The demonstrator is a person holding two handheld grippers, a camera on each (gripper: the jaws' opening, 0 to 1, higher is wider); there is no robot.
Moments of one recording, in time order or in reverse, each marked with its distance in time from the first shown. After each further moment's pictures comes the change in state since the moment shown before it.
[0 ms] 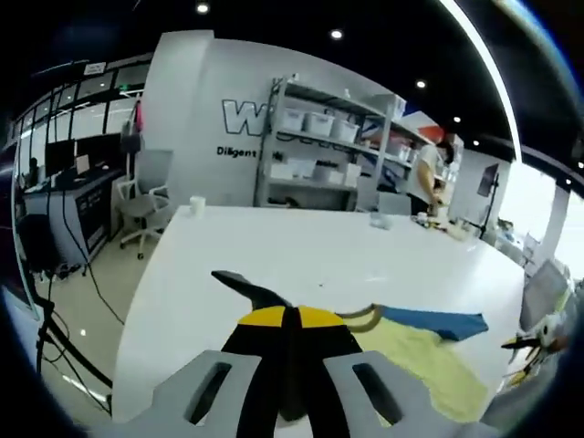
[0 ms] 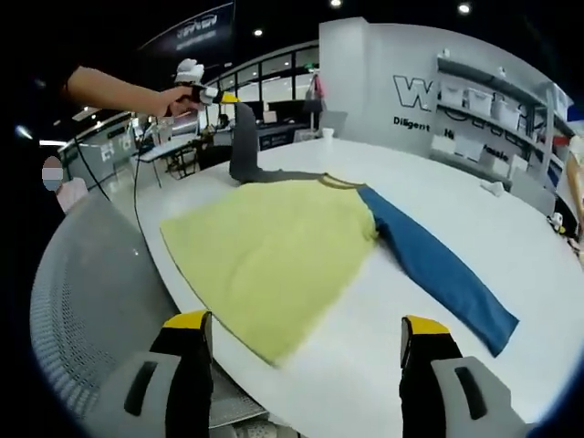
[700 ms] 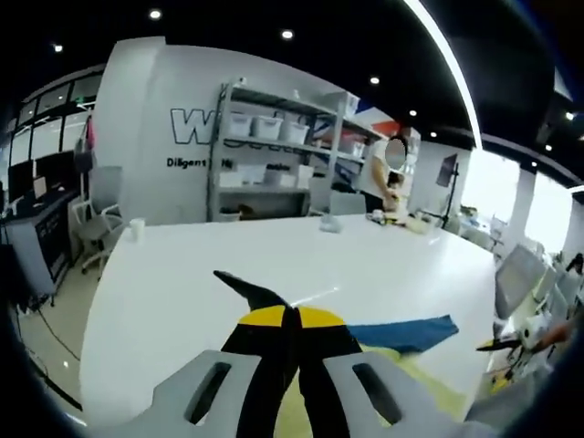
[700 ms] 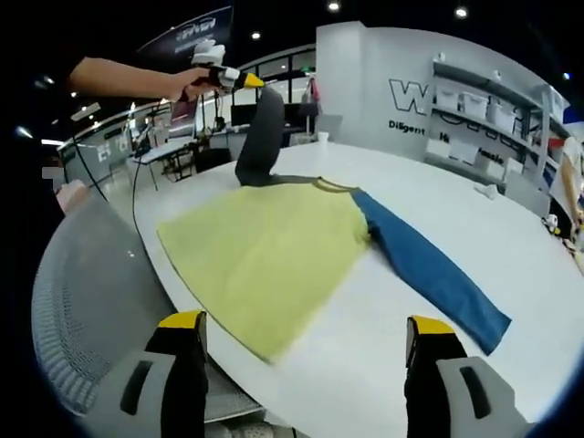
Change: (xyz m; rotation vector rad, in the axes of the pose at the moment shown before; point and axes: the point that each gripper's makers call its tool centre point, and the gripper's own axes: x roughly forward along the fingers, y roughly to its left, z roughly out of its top) left arm 0.040 -0.107 0.028 0.107 -0.007 -0.206; right arm -0.008 -0.003 0.000 -0.004 -0.013 -0.023
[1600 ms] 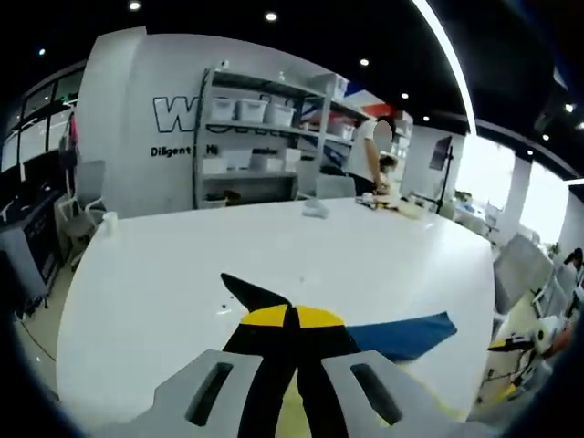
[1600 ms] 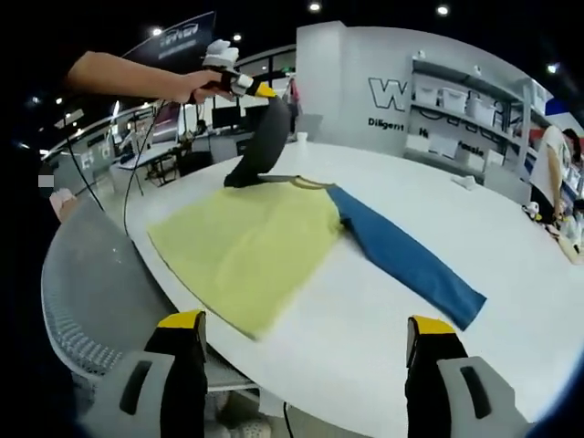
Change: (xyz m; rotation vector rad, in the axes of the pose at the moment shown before) left arm 0.069 -0.054 -0.021 0.001 0.080 -0.016; right arm -0.033 -0.020 -0.014 0.048 0.003 -0.085
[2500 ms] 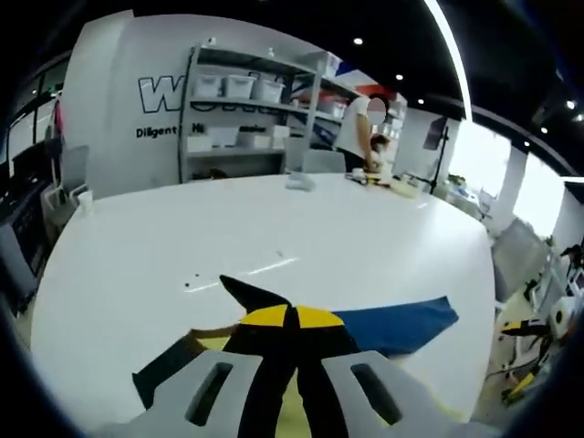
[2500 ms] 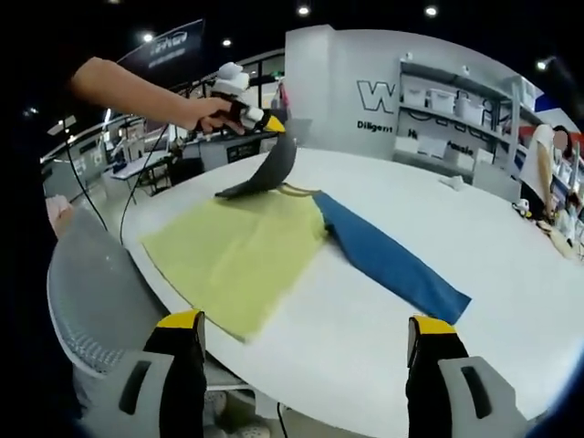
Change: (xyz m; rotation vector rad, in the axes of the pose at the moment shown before) left arm 0.062 -0.043 -0.056 -0.003 0.107 -0.048; right arm -0.012 -0.014 0.015 0.024 -0.027 -0.033
